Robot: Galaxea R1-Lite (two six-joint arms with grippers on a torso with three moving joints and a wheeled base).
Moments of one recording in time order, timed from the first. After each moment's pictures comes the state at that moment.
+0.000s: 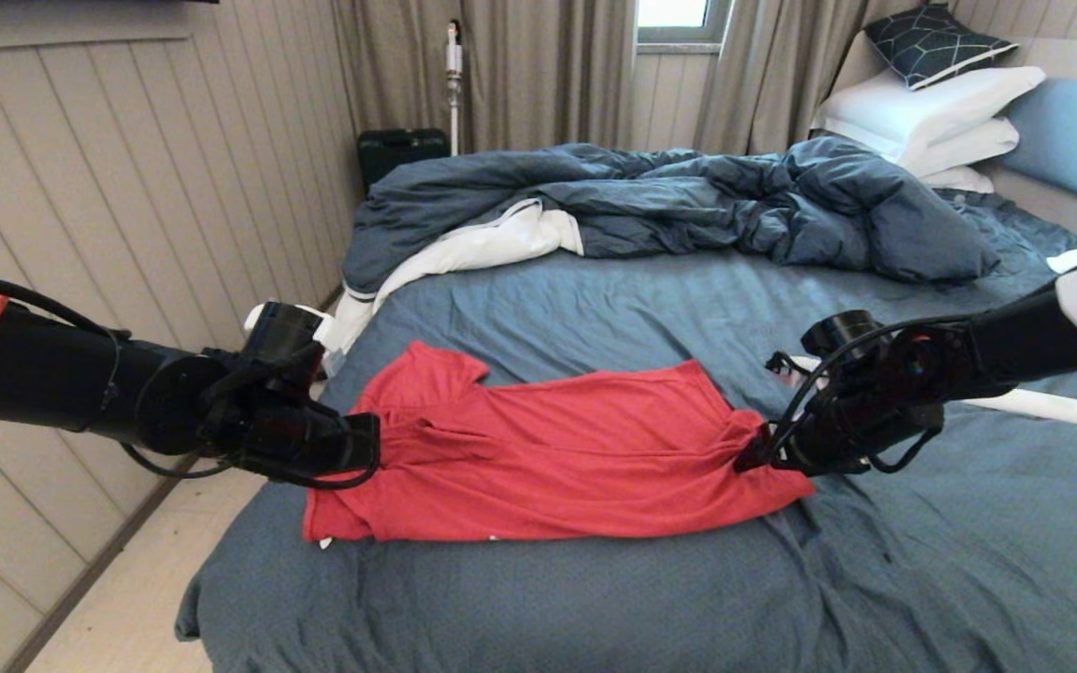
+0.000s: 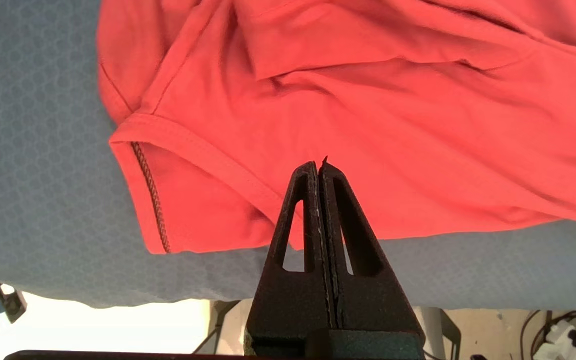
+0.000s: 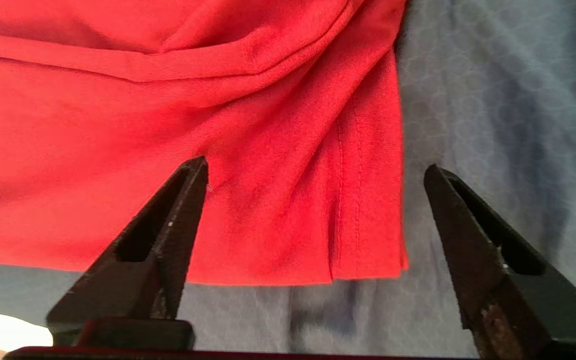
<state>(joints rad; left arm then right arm) -0.36 1.91 -1.10 0.07 -0.01 -0.38 0.03 2.10 -1.36 0.31 0.14 0.06</state>
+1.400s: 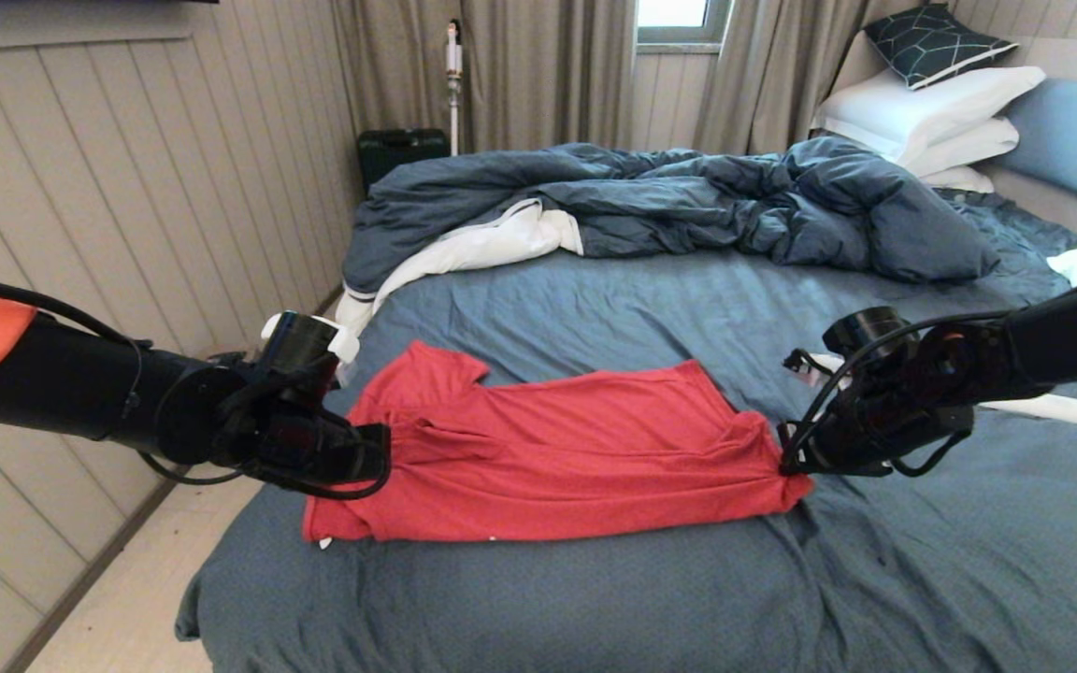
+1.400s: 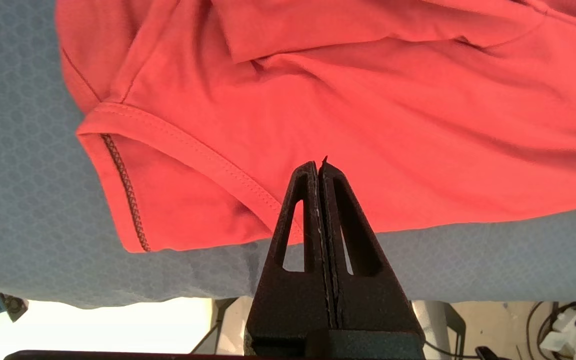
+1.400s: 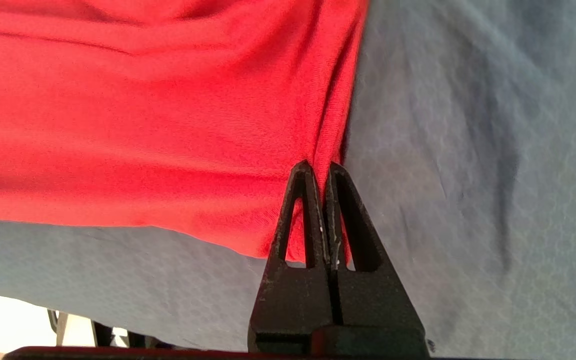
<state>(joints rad) -0.39 1.93 -1.09 0.06 -0.01 -0.38 0.01 2.03 -1.30 0.31 0.13 0.06</state>
